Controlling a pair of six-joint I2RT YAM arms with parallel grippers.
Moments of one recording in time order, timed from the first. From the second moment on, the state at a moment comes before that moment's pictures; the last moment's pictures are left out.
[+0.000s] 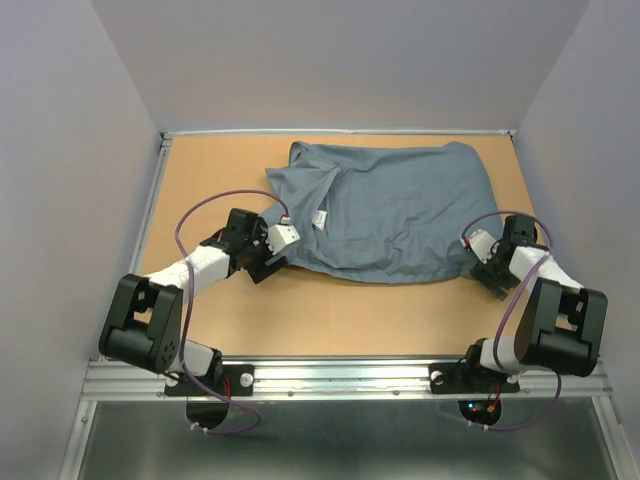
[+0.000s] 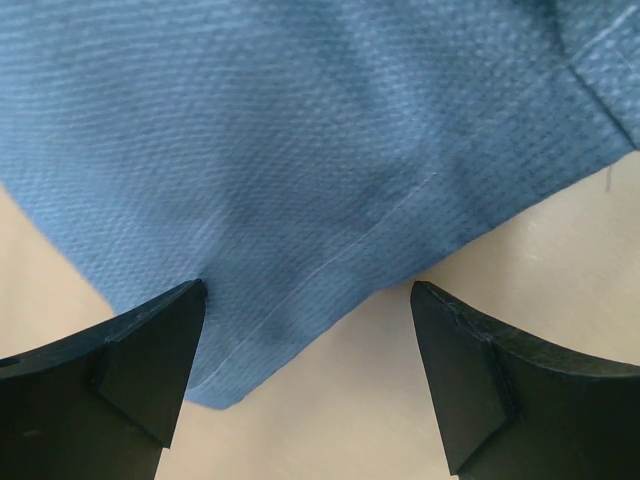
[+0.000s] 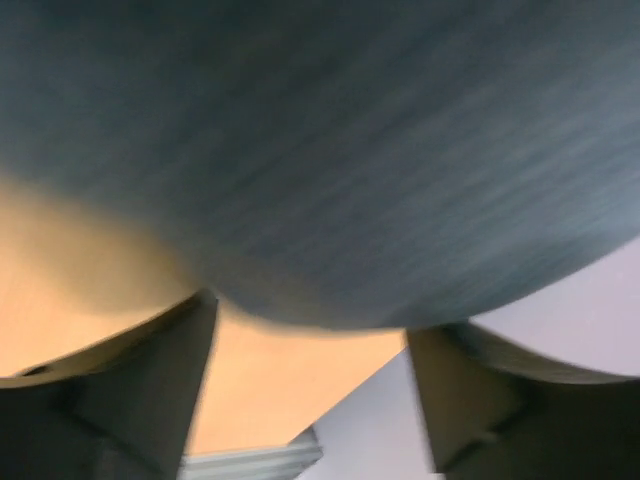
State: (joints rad) left arm -0.33 1.39 0.68 -0.22 0.13 0.73; right arm -0.31 1.35 0.66 -0.51 0.13 -1.06
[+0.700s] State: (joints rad) left arm -0.26 1.34 1.02 -0.35 0.28 0.62; right arm -0.32 1.33 1.06 -0.57 -0.03 -0.88
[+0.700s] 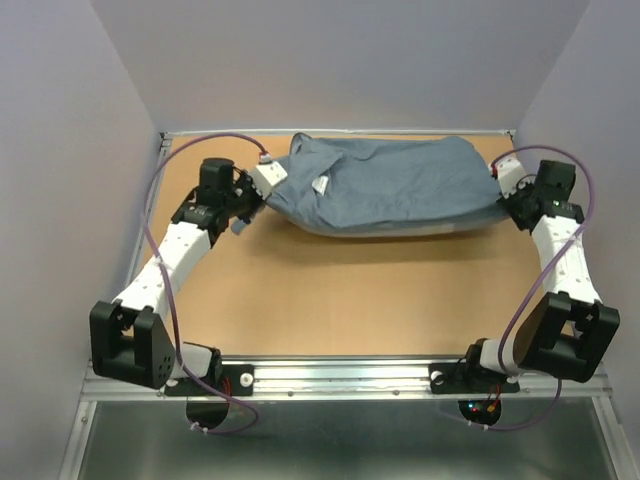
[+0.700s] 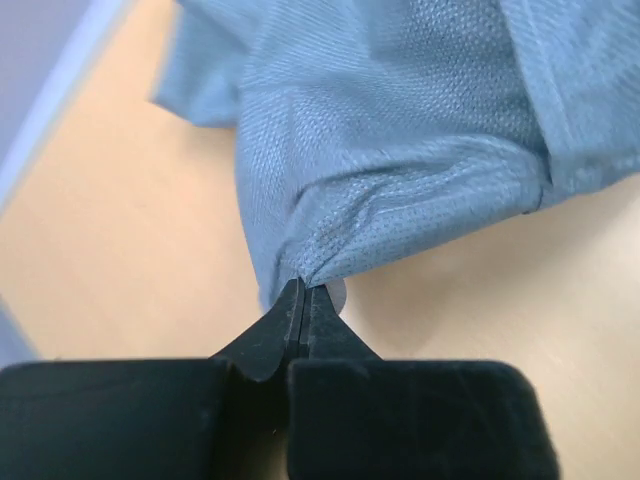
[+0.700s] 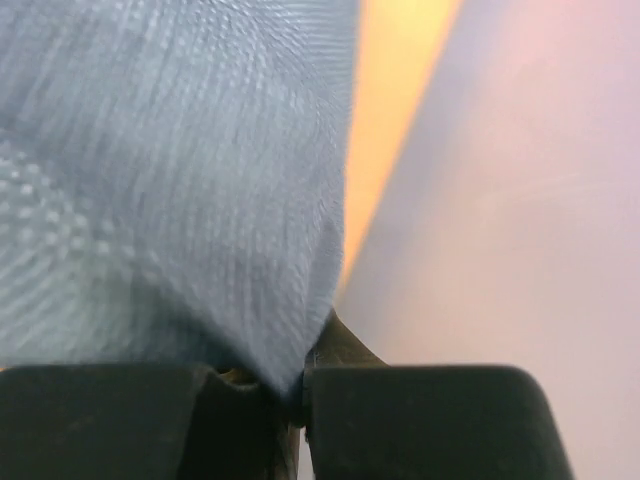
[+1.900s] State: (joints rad) left arm -0.16 1.87 1.71 -0.07 0.00 0.40; right arm -0.18 2.26 2.21 -0.77 -0.10 -0.49
